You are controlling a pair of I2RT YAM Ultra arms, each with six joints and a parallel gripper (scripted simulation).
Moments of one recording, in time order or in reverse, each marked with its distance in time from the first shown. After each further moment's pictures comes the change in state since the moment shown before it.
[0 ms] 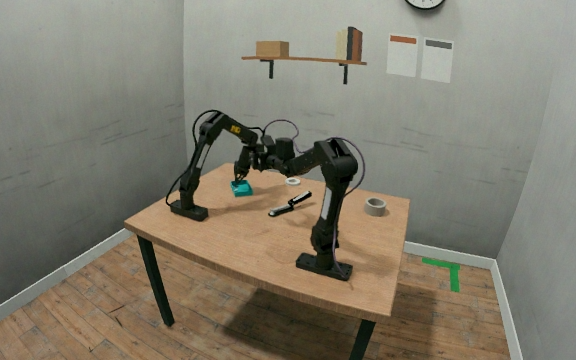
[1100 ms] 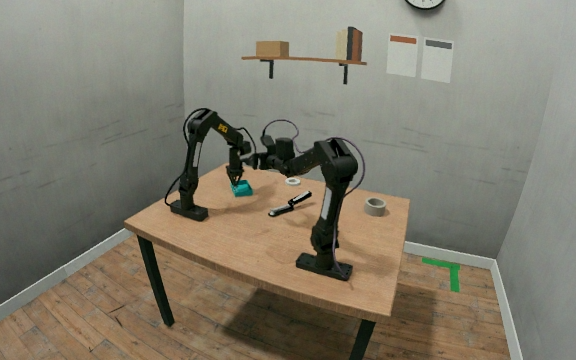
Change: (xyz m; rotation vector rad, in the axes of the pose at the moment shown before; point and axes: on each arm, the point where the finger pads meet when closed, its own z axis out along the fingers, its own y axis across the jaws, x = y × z) left arm 0.012 -0.010 0.015 0.140 -0.250 -0.274; right arm 0.000 0.000 0.000 0.000 0.000 0.000
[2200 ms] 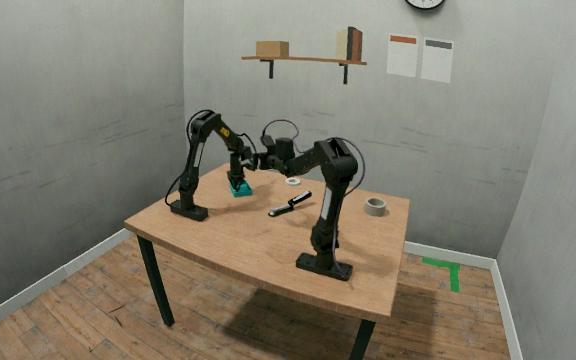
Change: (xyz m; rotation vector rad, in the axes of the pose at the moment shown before) left arm -0.011 0.003 0.032 -0.008 -0.027 -0.009; right arm 0.000 0.000 0.000 0.000 0.000 0.000
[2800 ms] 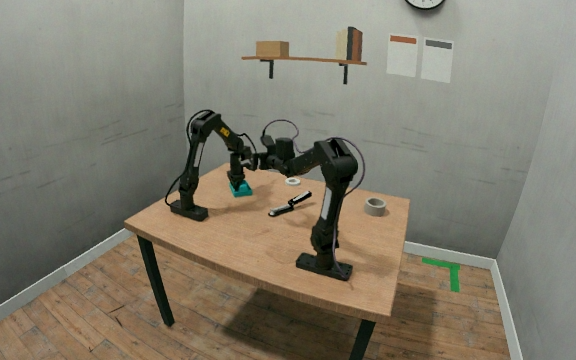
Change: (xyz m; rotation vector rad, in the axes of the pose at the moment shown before) left arm -0.001 0.000 0.000 -0.002 -0.005 0.000; right arm 0.000 0.000 0.000 0.000 0.000 0.000
